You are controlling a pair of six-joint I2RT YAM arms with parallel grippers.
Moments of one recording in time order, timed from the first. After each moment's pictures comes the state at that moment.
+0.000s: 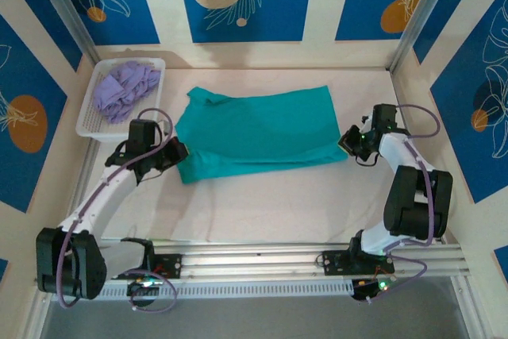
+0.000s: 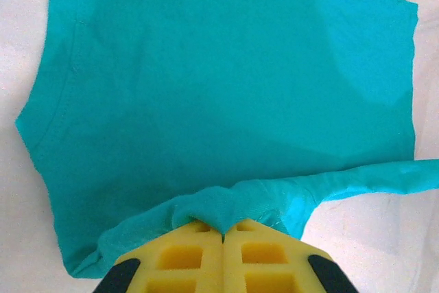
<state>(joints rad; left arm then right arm) -0.14 1.16 0.78 -0.46 0.36 -0.60 -0.18 1.52 0.95 -0.54 -0.44 0.51</state>
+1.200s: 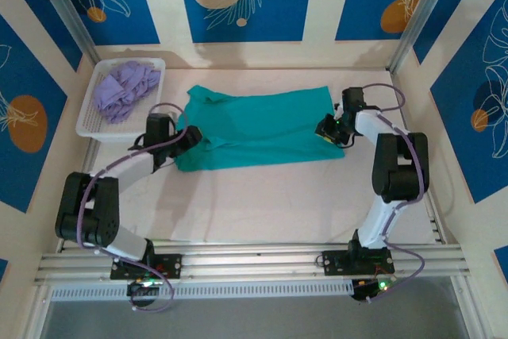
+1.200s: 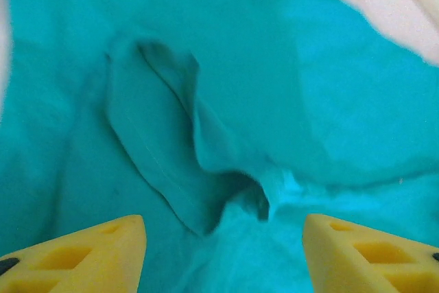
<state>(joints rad) -0.19 1.52 0.77 0.00 0.29 -0.66 0.00 1.86 1.23 -0.59 -0.33 0.43</state>
